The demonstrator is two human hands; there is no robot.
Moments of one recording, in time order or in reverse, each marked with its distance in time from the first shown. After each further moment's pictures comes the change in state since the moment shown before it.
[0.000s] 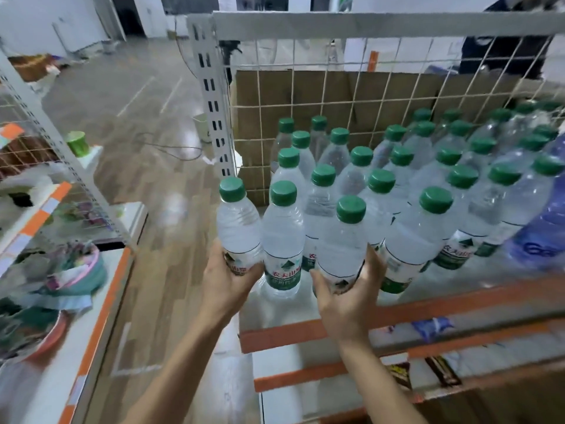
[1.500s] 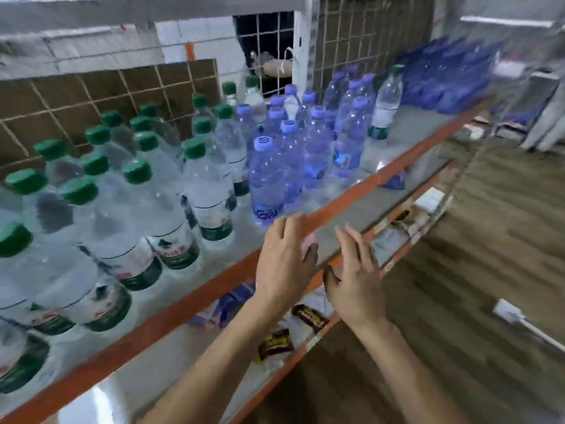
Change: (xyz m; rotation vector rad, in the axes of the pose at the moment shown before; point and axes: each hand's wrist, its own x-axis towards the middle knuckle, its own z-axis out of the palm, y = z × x) left_hand -0.184 0.198 0.411 0.267 -0.493 0.780; right_hand 0.089 0.135 -0.389 -0.757 -0.064 0.133
